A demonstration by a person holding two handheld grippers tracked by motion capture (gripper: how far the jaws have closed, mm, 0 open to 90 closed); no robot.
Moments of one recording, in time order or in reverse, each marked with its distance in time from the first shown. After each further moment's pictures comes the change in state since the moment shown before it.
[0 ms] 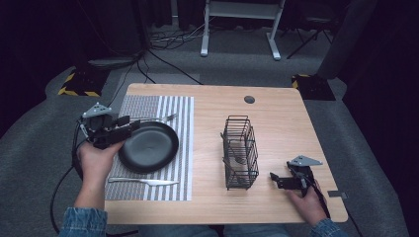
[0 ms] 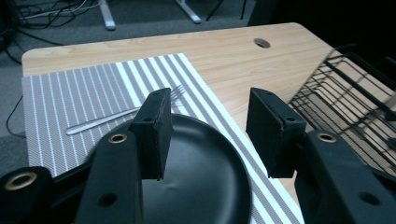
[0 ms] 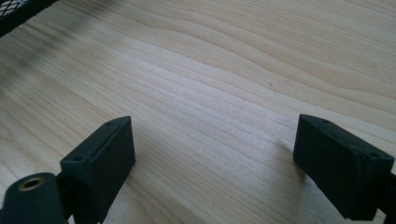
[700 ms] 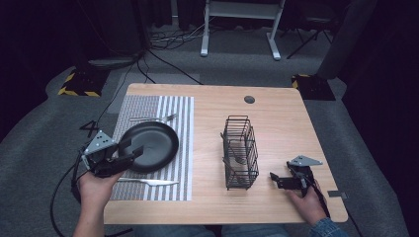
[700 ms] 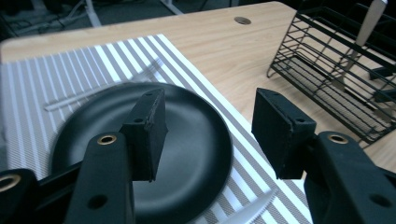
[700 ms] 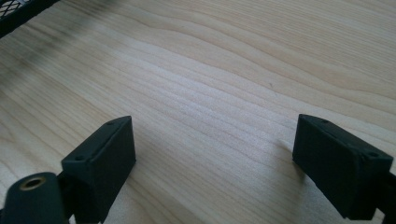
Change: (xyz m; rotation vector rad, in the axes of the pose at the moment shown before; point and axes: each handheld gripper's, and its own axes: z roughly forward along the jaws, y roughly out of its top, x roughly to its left) left arm -0.022 -0.064 -0.013 -0.015 -0.035 0.071; right arm 0.000 0.000 0.000 -0.001 0.001 -0.001
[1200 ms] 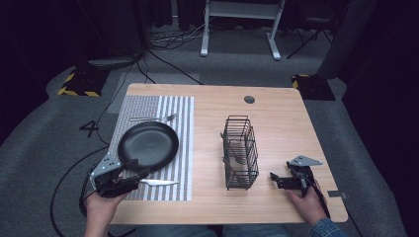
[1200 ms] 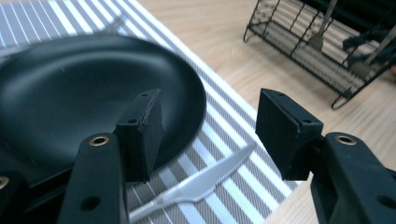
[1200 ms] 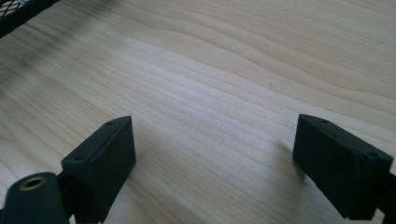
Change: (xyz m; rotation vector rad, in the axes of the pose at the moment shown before) left arm -0.009 -0.059 0.013 0.038 -0.087 -0.001; right arm 0.000 0.000 0.000 0.000 0.000 0.000
